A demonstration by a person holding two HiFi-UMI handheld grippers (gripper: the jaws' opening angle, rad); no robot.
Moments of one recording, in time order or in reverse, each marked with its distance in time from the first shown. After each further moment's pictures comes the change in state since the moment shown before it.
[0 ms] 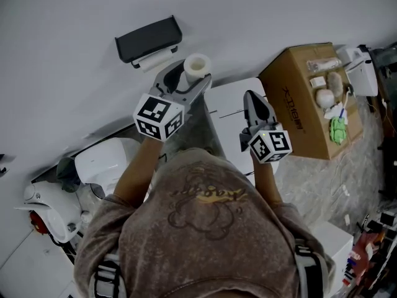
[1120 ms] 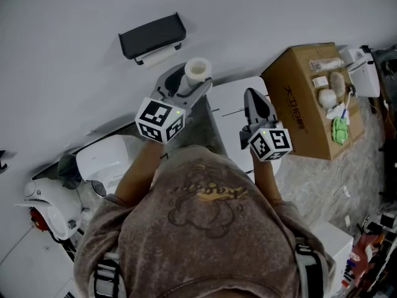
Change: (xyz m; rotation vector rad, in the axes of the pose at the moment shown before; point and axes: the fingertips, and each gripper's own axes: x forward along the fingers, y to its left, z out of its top) left arm -0.013 -0.003 -0.012 0.003 0.003 0.007; right arm 0.003 0.006 -0.002 0.007 -0.005 0.003
